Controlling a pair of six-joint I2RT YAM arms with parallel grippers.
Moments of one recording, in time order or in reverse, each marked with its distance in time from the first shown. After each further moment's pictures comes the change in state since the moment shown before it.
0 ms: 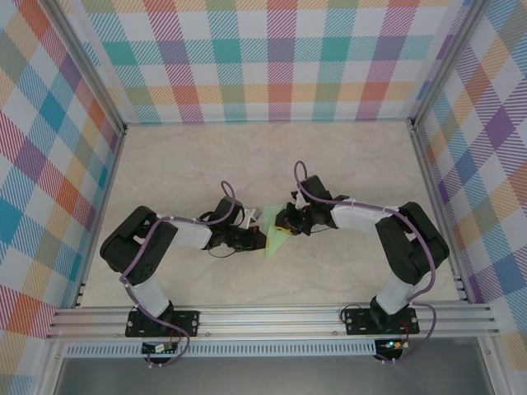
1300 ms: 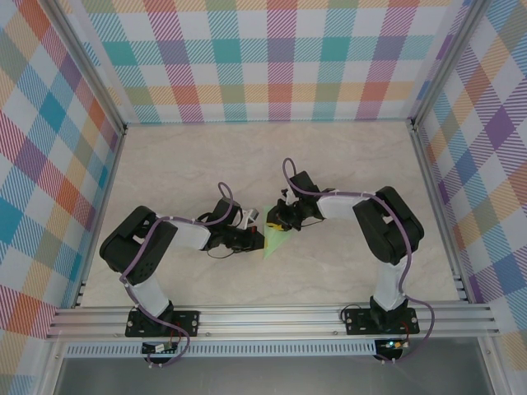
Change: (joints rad) left arm 0.011 0.000 -0.018 0.010 -0.004 -0.021; right arm -0.001 0.216 0.150 0.014 -0.055 -0.007
